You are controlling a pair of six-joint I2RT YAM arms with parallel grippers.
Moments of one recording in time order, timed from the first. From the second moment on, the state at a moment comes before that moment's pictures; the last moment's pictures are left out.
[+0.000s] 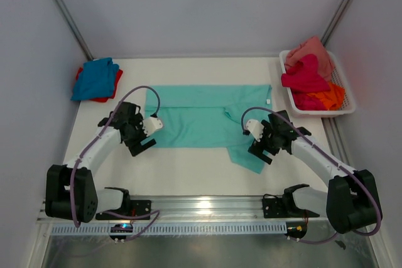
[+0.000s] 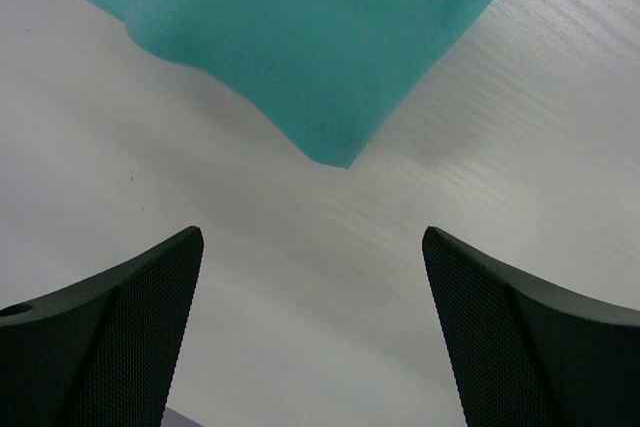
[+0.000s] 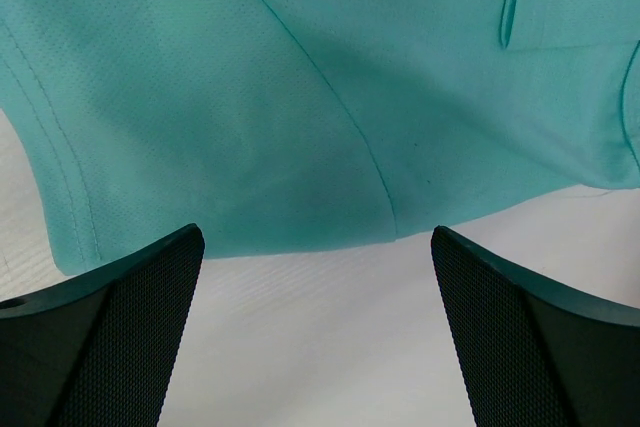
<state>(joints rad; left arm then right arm) -0.15 1.27 0.78 -0.69 0.12 0.90 0.25 1.17 0.61 -0.56 -0.20 -0.81</state>
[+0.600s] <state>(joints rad) -0.16 1.33 0.76 -0.60 0.11 0.88 0.32 1.06 0.61 -0.69 -0.21 -0.84</state>
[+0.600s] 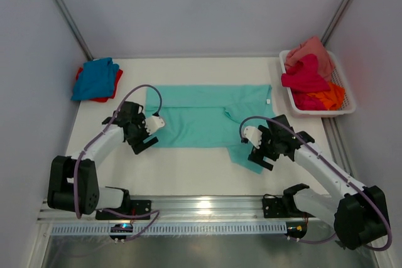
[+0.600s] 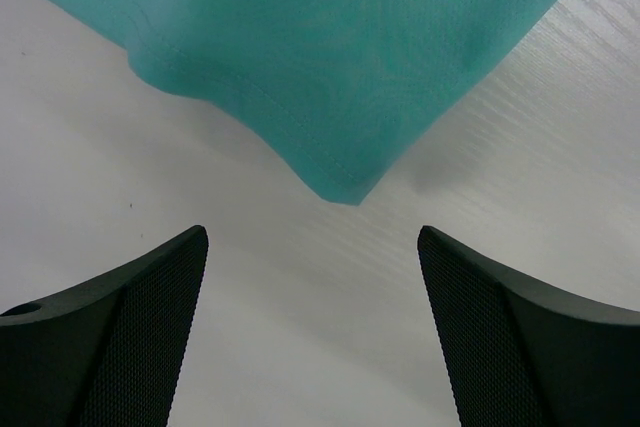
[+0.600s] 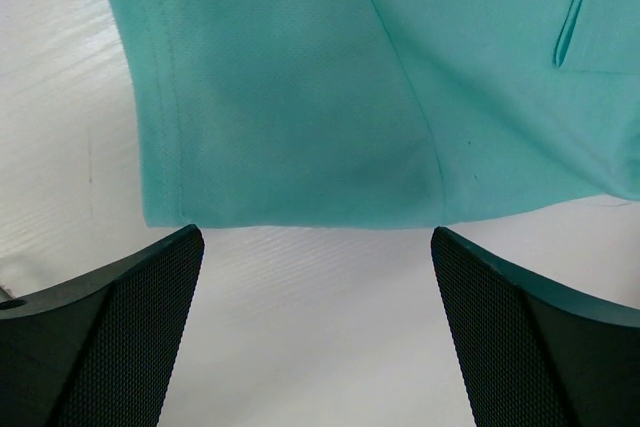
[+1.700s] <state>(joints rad) -0.22 1.43 0.80 -0.56 0.10 0.80 0.43 1.09 0.52 -0.73 -0.21 -0.90</state>
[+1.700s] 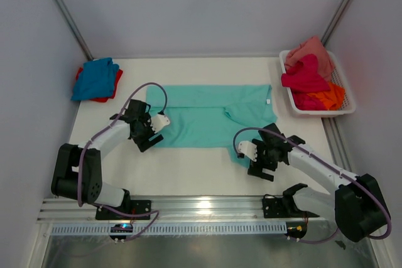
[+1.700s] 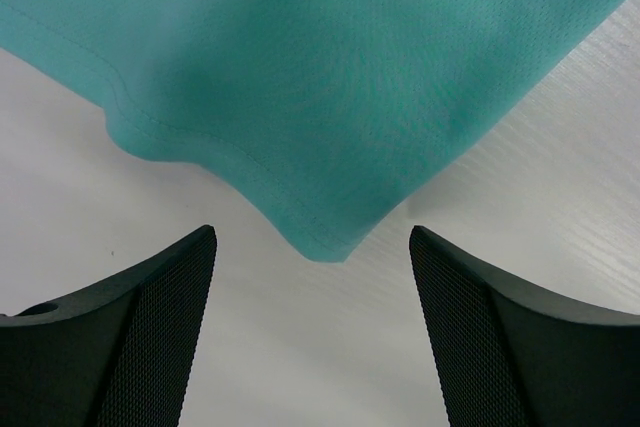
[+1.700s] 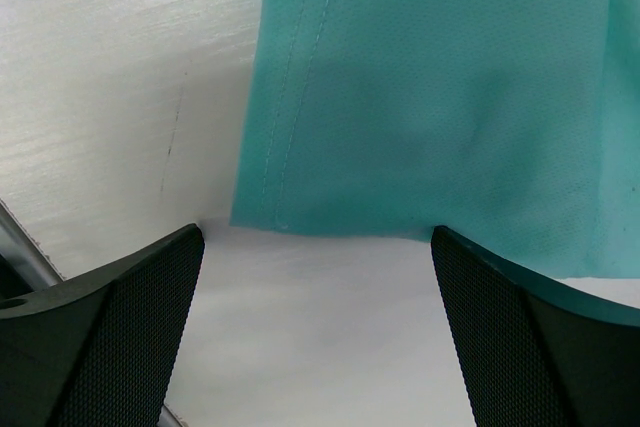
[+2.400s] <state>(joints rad) -0.23 1.46 0.80 -0.53 0.08 0.79 0.56 1.18 0.56 -0.66 -0.20 -0.86</state>
